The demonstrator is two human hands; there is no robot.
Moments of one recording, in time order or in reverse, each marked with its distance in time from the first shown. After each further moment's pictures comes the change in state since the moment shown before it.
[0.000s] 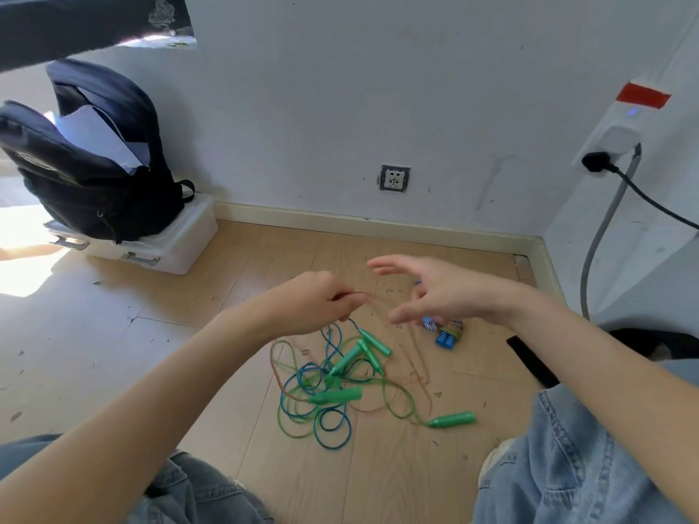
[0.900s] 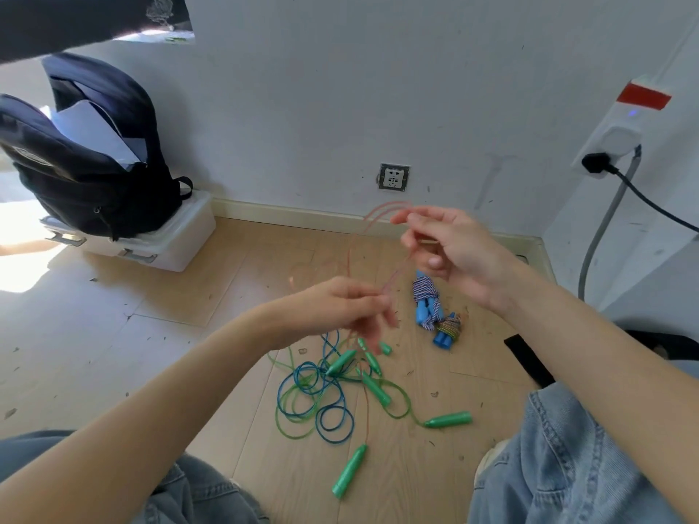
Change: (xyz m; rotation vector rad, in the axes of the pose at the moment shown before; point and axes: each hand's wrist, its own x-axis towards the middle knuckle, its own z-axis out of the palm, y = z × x) left_hand -0.001 0.016 0.011 -0.670 -0.193 0.034; right_hand 0.003 -0.008 -0.016 0.904 0.398 -0.131
